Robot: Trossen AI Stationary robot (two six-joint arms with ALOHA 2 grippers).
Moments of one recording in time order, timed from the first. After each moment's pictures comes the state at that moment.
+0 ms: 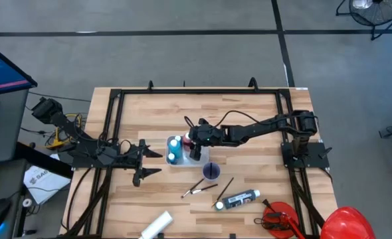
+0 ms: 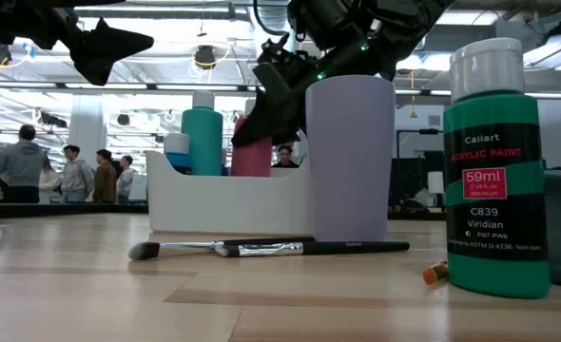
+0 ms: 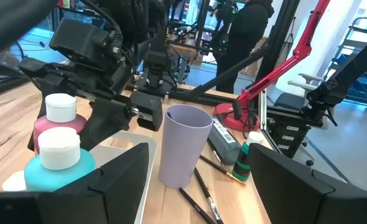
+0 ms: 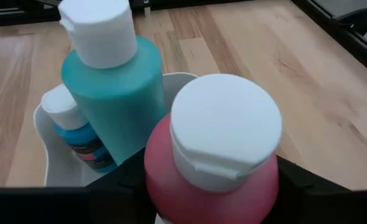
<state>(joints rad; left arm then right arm) -0.59 0.86 0.23 0.56 -0.60 -0.25 -0.01 1.89 1.15 0.16 0.20 0.11</state>
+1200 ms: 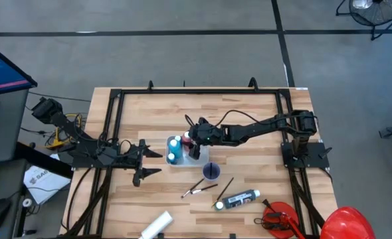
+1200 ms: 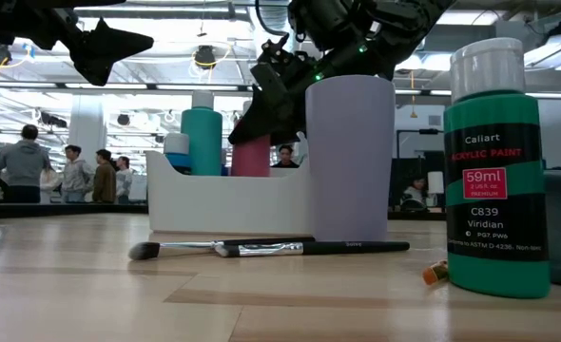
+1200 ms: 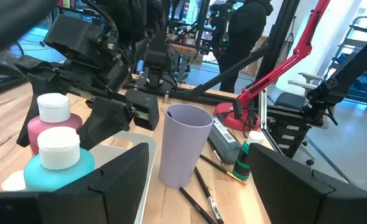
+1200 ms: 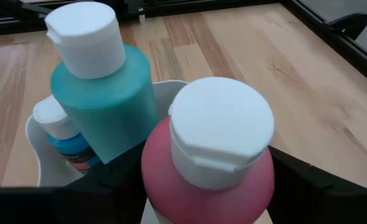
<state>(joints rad) -0.59 0.86 0.23 0.56 -0.60 -0.25 -0.02 1.89 1.14 0.19 0.21 0.12</state>
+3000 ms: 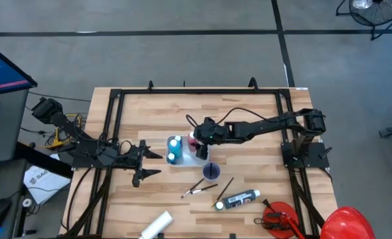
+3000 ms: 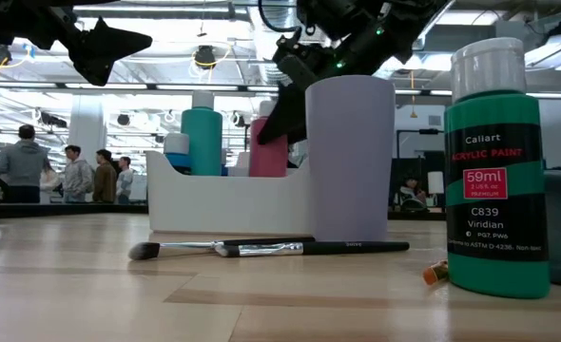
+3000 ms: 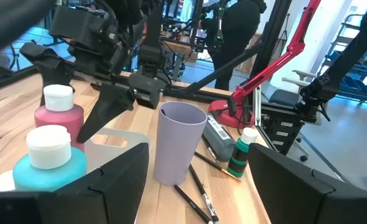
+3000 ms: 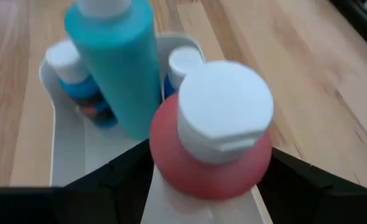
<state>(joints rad) -0.59 0.87 0.23 0.56 -0.57 -0.25 -0.01 1.79 1.15 -0.07 0.17 0.12</state>
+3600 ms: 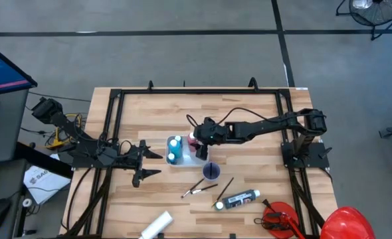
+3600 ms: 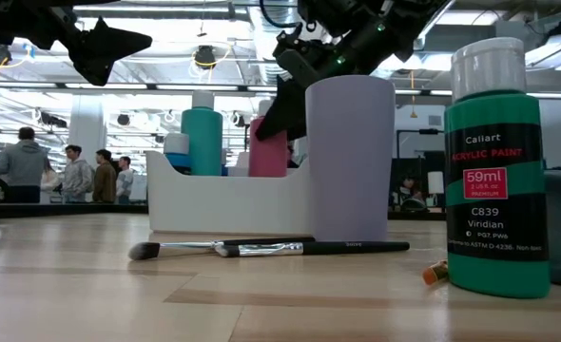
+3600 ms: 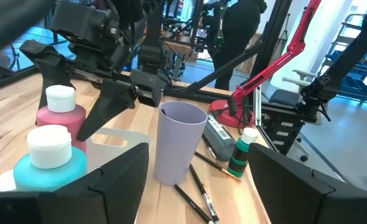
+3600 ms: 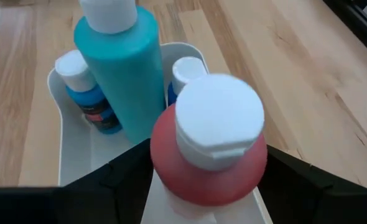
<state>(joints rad) -0.59 0.87 0.23 0.55 -0.57 -0.25 -0.01 1.79 1.15 -0.05 0.17 0.13</state>
